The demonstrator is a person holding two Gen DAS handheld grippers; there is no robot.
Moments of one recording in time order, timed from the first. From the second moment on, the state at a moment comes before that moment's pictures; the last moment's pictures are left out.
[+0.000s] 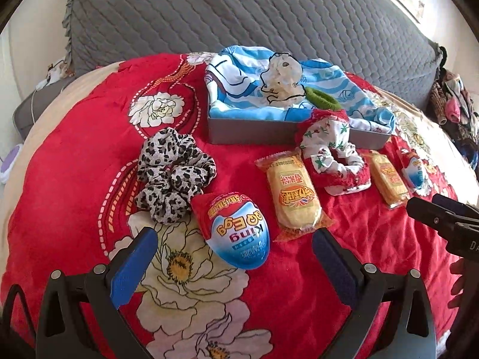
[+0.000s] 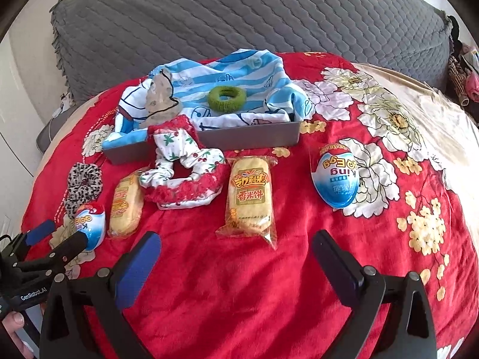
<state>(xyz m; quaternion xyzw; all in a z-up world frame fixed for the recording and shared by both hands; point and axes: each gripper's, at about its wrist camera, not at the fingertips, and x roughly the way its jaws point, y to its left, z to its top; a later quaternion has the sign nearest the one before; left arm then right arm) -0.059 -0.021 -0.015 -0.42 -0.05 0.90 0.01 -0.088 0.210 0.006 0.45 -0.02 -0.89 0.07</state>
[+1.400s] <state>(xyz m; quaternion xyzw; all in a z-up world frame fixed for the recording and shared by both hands) -0.086 -0.027 -0.045 -0.43 -0.05 0.90 0.00 -0.138 0.217 -0.029 0.47 -0.01 -0.88 0.05</state>
